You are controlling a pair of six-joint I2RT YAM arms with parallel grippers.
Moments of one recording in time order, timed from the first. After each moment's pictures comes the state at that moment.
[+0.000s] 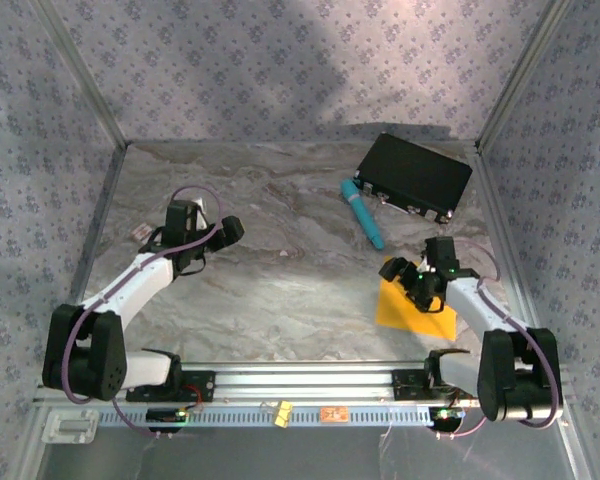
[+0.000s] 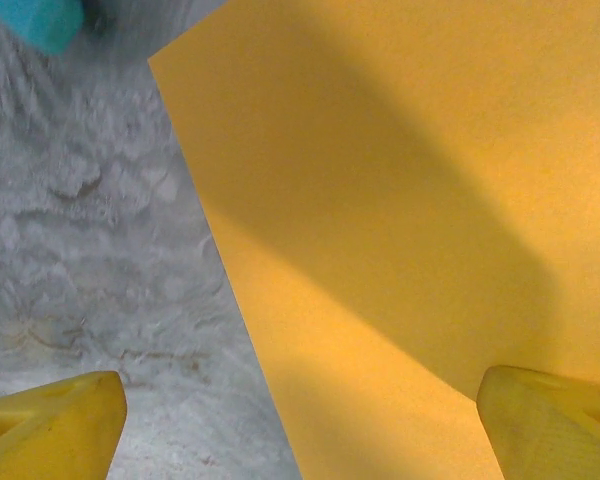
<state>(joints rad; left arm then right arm) -0.24 1.30 0.74 -0.20 0.17 -0.59 0.07 1.16 0.49 -0.45 -0.35 0.73</state>
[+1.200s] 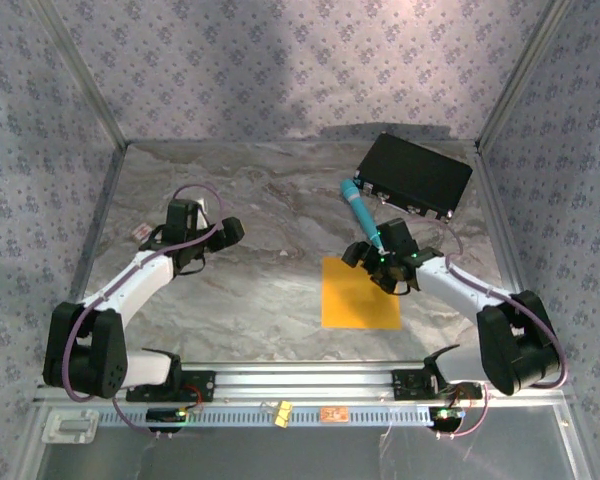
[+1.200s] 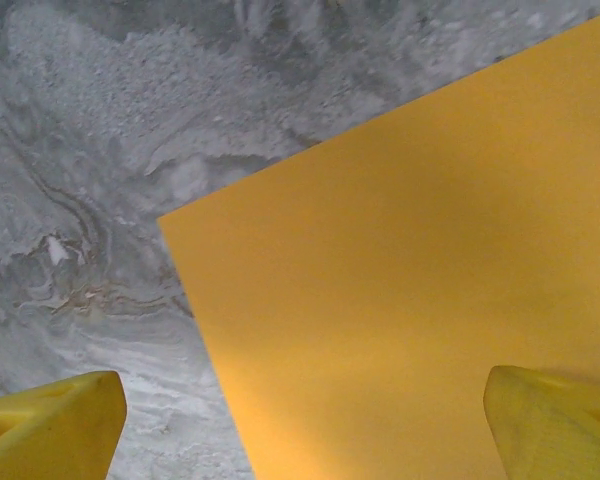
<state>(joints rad) -0.24 1.30 0.76 -0.24 0.17 -0.56 0.40 1.33 0.68 -0.35 -0.23 0.92</state>
